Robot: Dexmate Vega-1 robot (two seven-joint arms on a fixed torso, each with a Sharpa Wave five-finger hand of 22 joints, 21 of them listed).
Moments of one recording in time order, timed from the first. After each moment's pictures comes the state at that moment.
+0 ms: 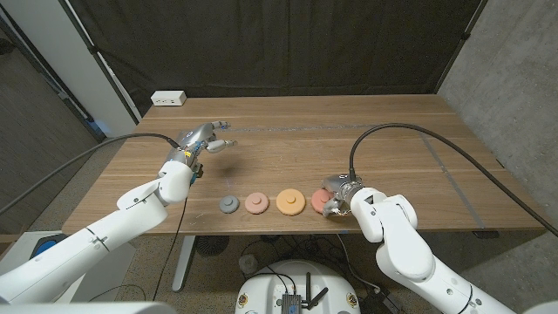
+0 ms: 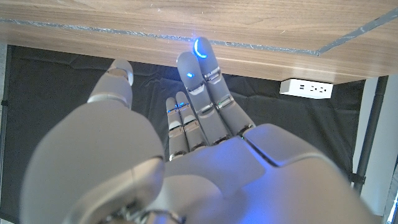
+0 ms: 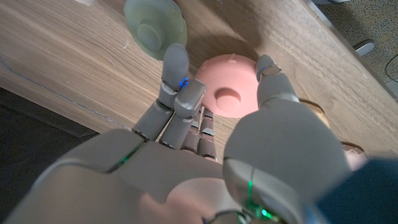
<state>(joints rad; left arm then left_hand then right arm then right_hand) 1.06 0.91 0.39 -1.90 0.20 0.26 0.40 0.85 -0.01 0.28 -0.16 0.30 0.46 -0.02 0.21 0.22 0.47 -0.13 0.21 0.41 0.93 -0.13 1.39 0.49 0.74 -0.08 1.21 0.33 -1.20 -0.63 -0.66 -2.35 -1.42 -0.60 0.88 0.99 0.00 0.32 -0.20 0.38 0.38 0.04 0.33 0.25 0.44 0.01 0.28 0.57 1.10 -0.20 1.54 1.22 1.02 -0.16 1.55 0.27</state>
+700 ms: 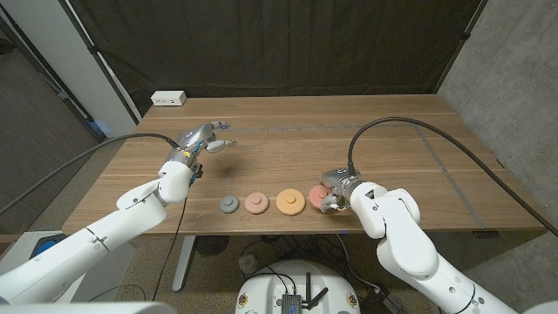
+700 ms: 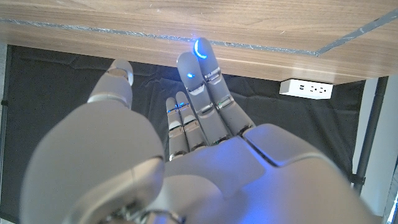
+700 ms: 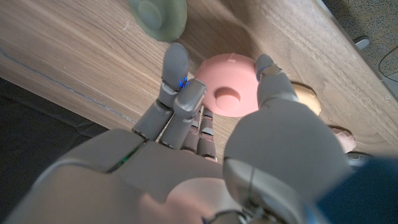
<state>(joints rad) 1.06 0.91 0.39 -1.89 0.20 0.25 0.40 0.85 -0.01 0.28 -0.16 0.30 0.46 -0.02 0.21 0.22 0.48 -0.14 0.21 0.41 0.93 -0.13 1.40 0.49 0.74 -0.08 1.22 0.32 -1.20 -0.61 -0.64 -2.39 -1.43 -0.55 0.91 0.99 0.00 0.33 -0.21 0.39 0.39 0.04 0.33 0.25 0.45 0.02 0.27 0.57 1.11 -0.21 1.54 1.23 1.04 -0.17 1.54 0.27</state>
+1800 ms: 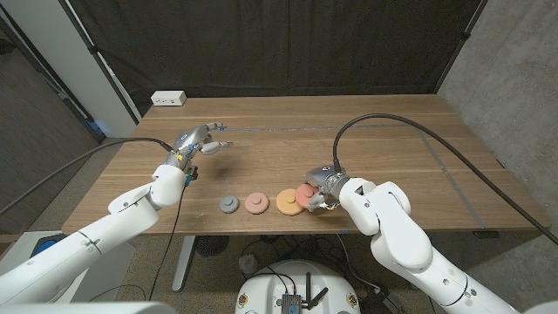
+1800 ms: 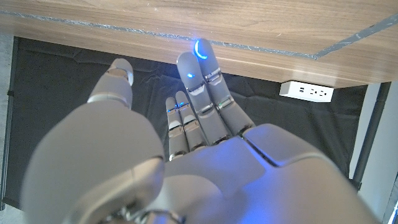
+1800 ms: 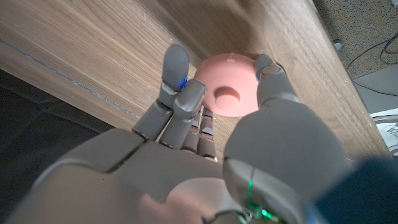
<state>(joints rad) 1.09 0.92 0.36 -1.83 0.17 0.12 0.41 0.85 -0.01 0.28 -0.16 0.30 0.46 -0.02 0.21 0.22 0.48 -0.14 0.21 0.41 0.93 -0.13 1.40 0.48 0.73 -0.07 1.25 0.30 -1.14 -0.59 -0.68 -2.39 -1.40 -0.44 0.91 0.99 0.00 0.33 -0.21 0.39 0.39 0.04 0.33 0.25 0.45 0.02 0.27 0.57 1.12 -0.21 1.54 1.23 1.04 -0.18 1.53 0.27</state>
